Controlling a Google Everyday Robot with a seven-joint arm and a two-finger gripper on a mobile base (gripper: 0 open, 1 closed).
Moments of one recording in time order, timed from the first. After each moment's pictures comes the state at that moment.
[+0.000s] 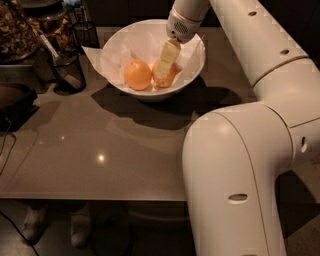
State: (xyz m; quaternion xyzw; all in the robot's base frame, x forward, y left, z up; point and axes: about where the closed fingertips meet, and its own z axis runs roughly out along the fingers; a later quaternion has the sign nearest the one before) arm 0.729 -0.041 0.908 -0.59 0.79 0.07 0.18
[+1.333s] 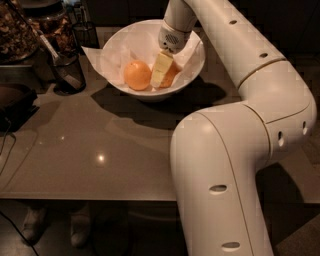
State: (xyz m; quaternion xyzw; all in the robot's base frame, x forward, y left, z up) arm 0.734 -0.023 0.870 -0.60 0.78 0.08 0.15
